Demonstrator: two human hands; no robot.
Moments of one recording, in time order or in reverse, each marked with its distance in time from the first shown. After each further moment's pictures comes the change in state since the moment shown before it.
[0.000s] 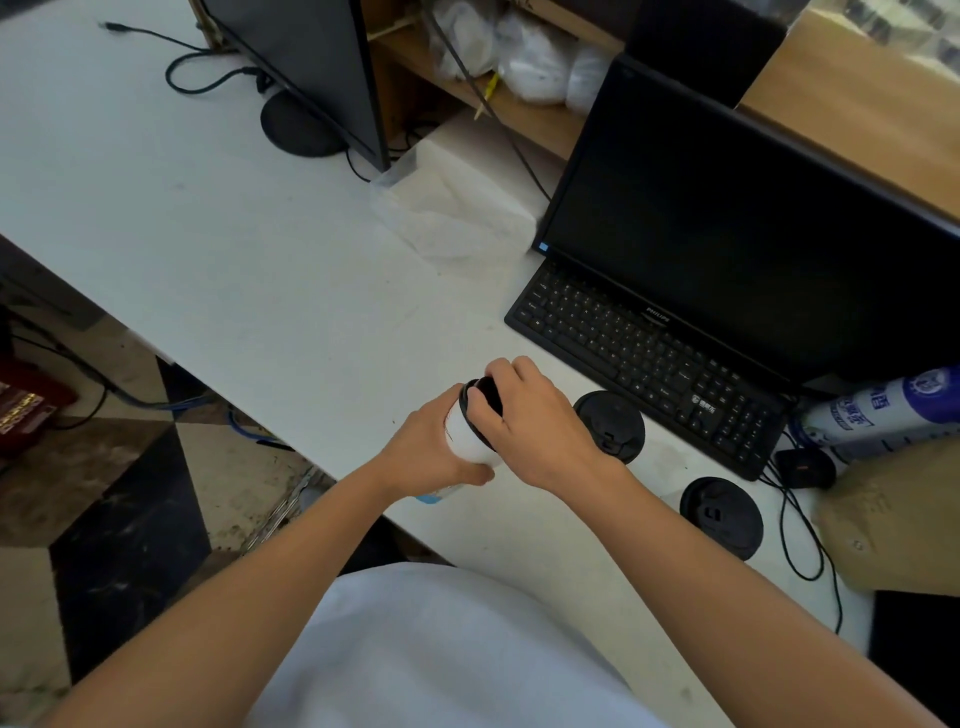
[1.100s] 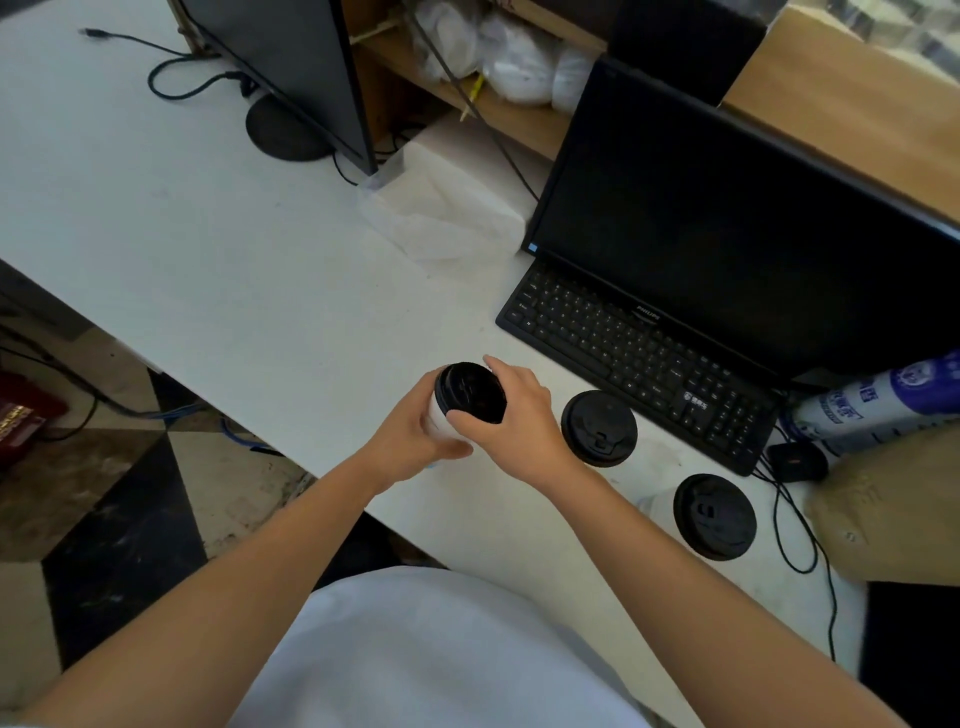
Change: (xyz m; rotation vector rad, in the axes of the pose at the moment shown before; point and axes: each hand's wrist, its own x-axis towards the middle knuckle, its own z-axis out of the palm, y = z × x) left_hand 0.017 -0.018 -0.007 -0.254 0.055 0.063; right_hand 0.008 0.012 0.026 0.498 0.049 0.215
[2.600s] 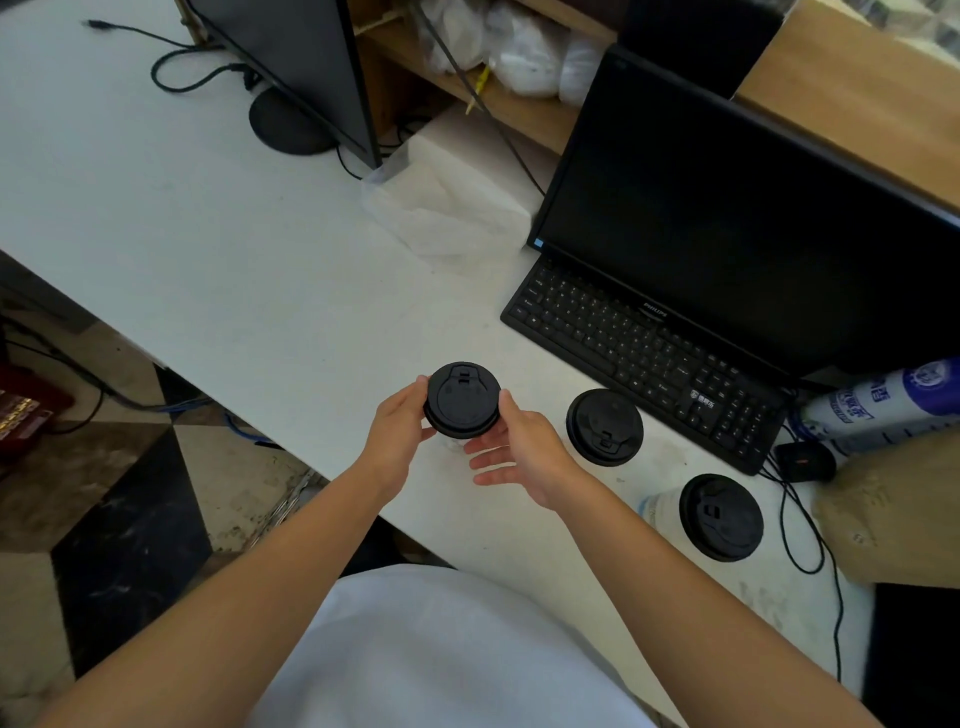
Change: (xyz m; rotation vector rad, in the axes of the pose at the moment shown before) left_hand 0.006 -0.007 0.008 -0.340 0.310 -0.223; right_hand 0.003 0.018 0.010 0.617 -0.171 0.502
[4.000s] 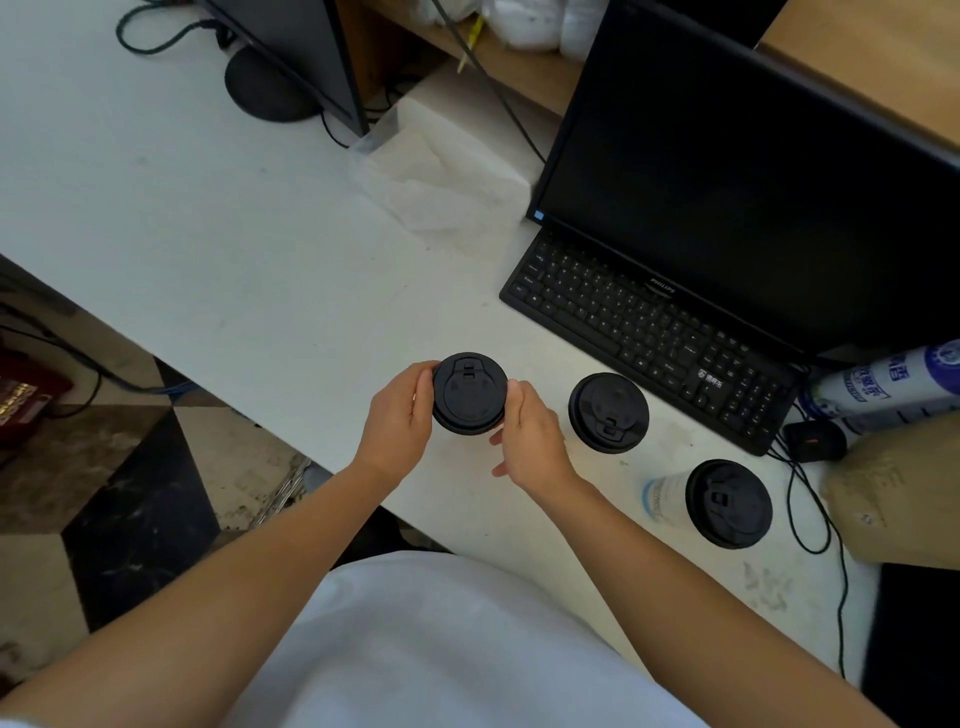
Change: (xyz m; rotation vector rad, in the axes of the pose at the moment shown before) left_hand 0.003 -0.012 -0.005 0.601 0.052 0.469; right_hand 0.013 0.021 0.001 -0.374 0.253 -0.237
